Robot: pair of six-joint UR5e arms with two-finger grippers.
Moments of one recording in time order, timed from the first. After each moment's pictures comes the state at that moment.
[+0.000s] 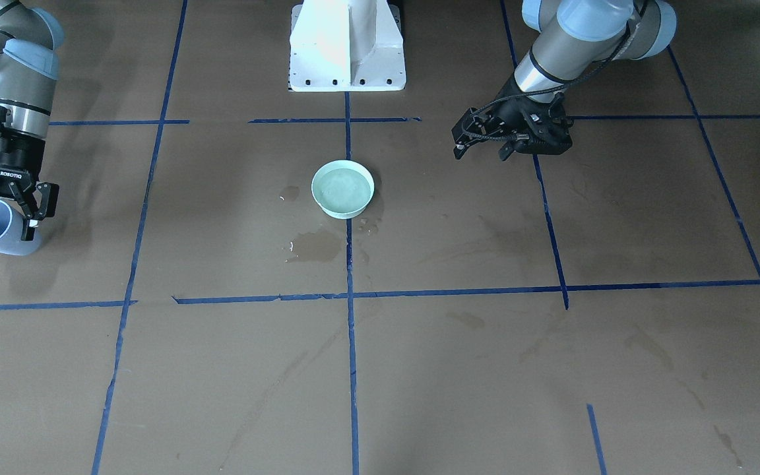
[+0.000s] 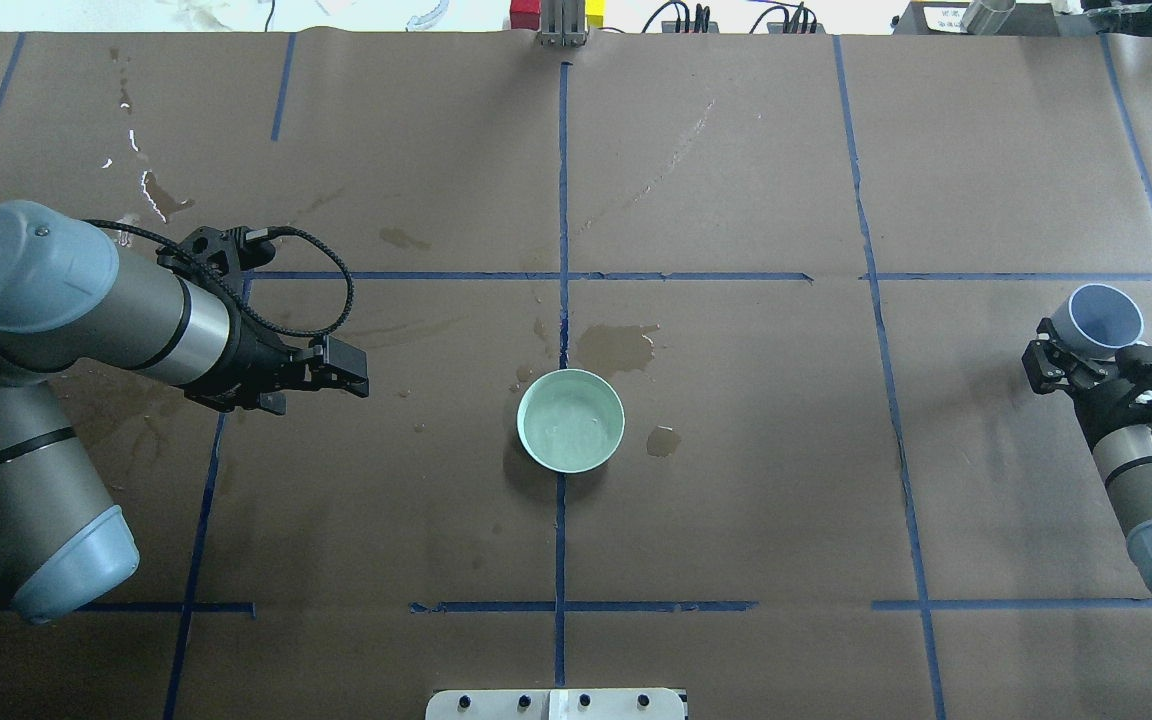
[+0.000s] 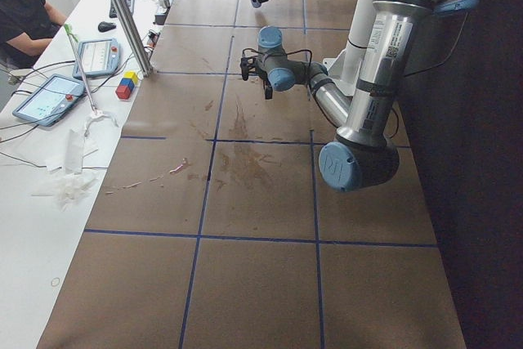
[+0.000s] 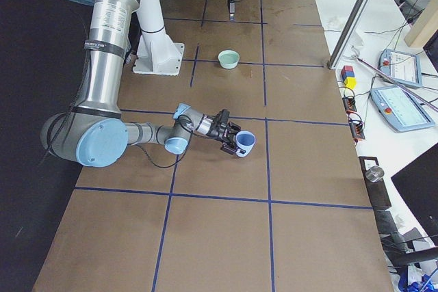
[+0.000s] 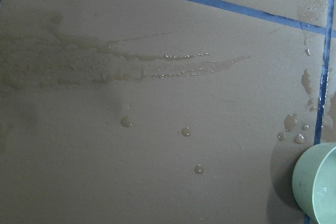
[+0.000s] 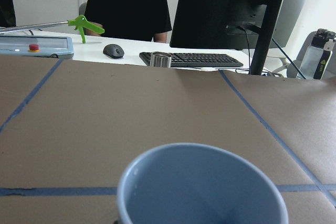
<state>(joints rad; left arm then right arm) -0.65 -1.84 -1.96 -1.90 -2.07 -1.35 0.40 -1.82 1.61 -0.55 0.70 1.34</state>
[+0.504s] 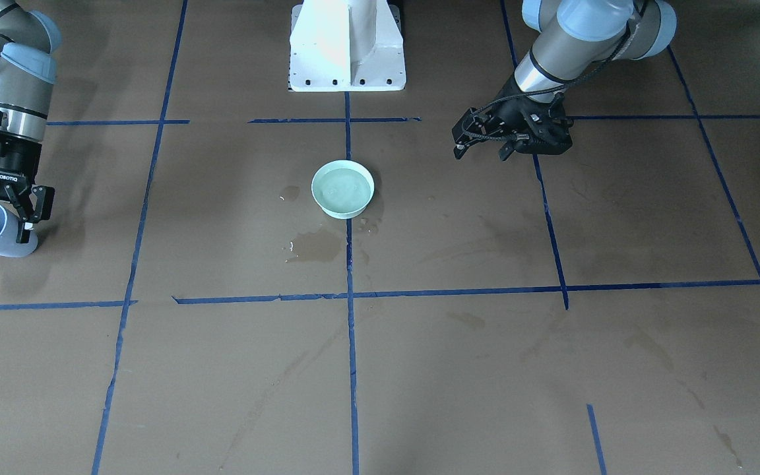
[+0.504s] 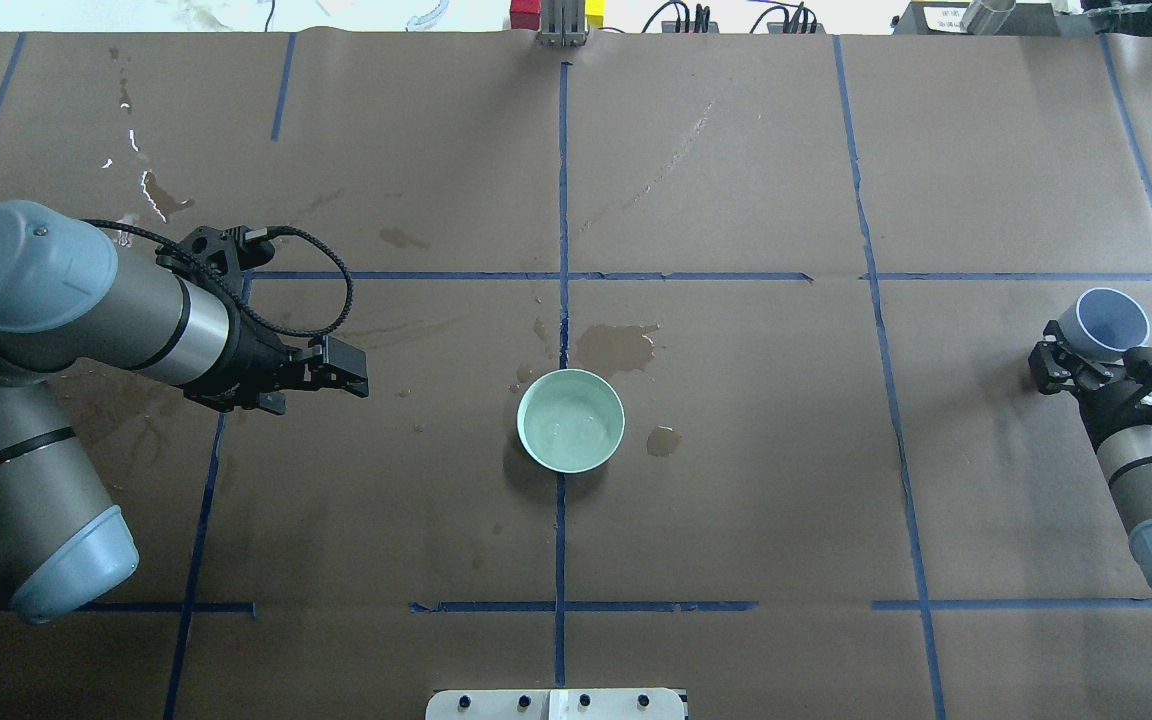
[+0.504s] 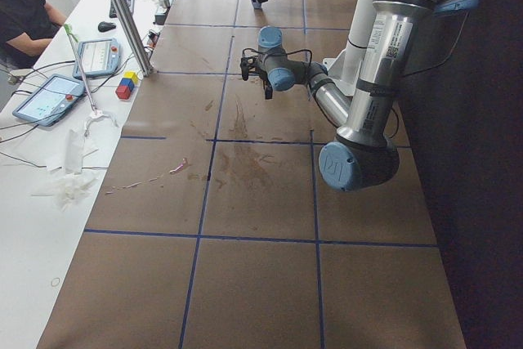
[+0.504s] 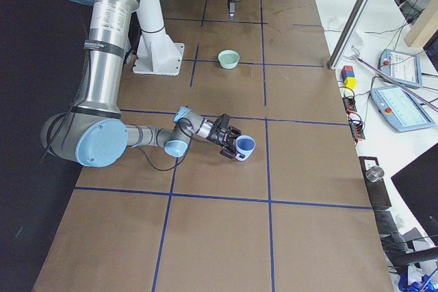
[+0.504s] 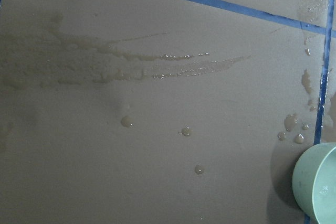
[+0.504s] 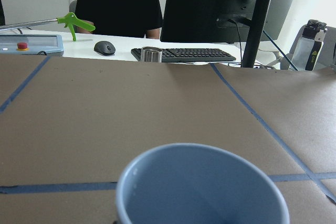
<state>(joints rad) -0.65 -1.84 -1.96 -1.90 -2.07 -1.35 0.41 -1.82 1.59 -0.55 0.70 1.37</state>
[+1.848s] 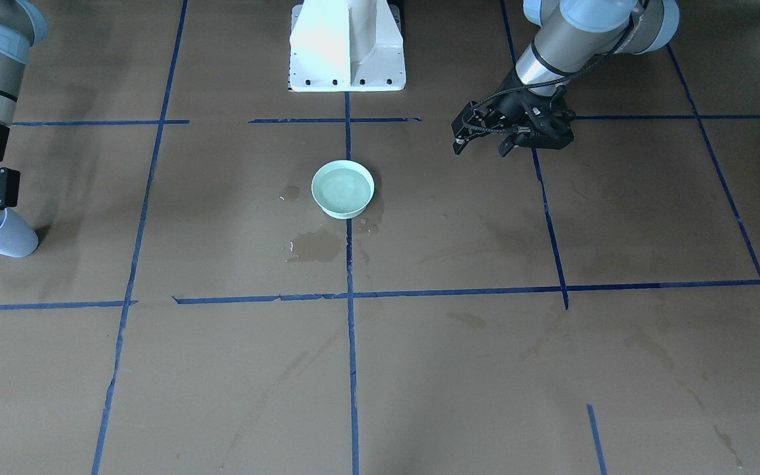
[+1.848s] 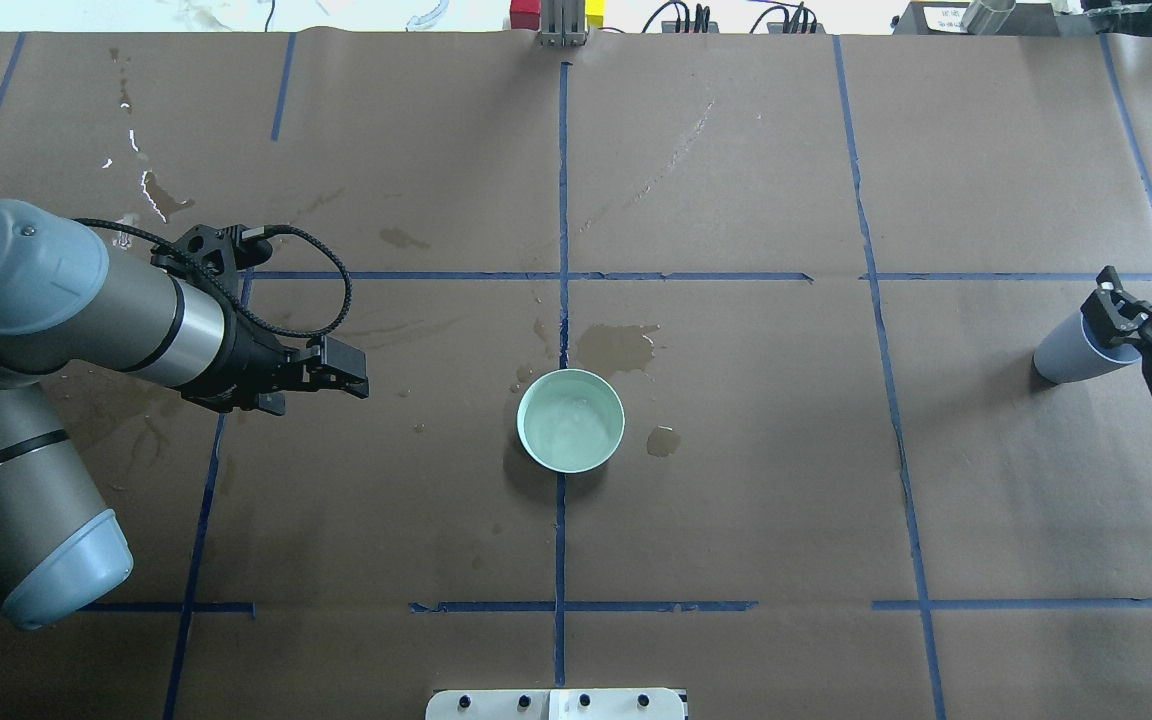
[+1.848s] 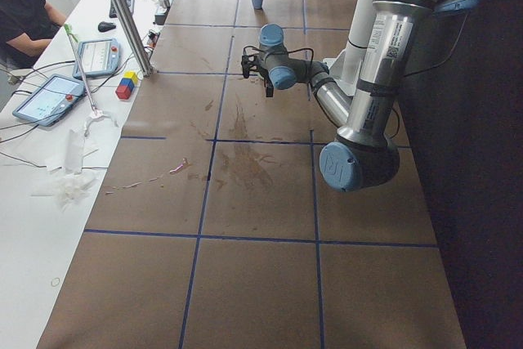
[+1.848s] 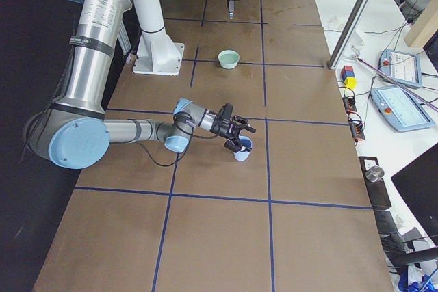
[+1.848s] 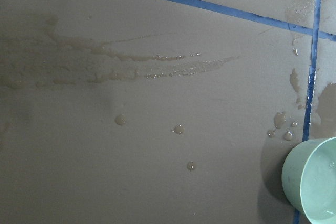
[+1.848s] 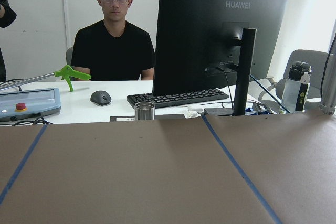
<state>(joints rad) -0.64 -1.83 -1.98 -1.90 -2.07 -1.35 0.54 -1.89 1.73 -0.50 0.71 1.29</state>
